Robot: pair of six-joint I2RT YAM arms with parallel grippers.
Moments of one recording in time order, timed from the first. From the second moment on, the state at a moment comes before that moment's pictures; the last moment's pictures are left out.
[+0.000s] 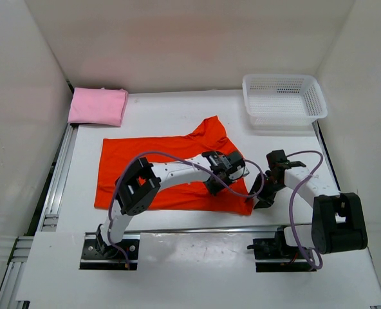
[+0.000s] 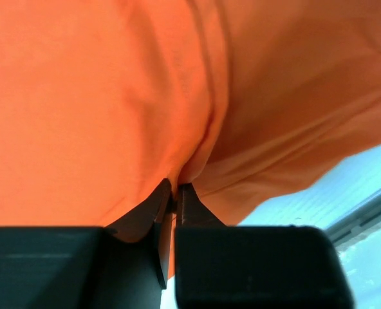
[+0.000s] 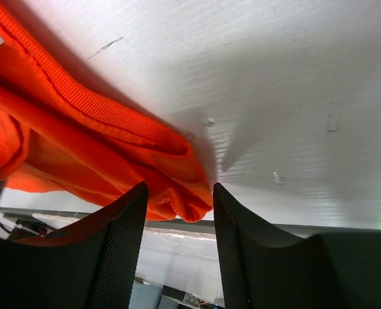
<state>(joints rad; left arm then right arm) -1.09 2.08 1.64 -0.85 -0.09 0.00 0.16 1.30 0.62 -0.76 -0.31 0.66</state>
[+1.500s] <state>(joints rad) -0.48 1.42 1.54 -0.80 -0.22 0.00 0.23 1.45 1.20 -0.82 -0.05 0.67</state>
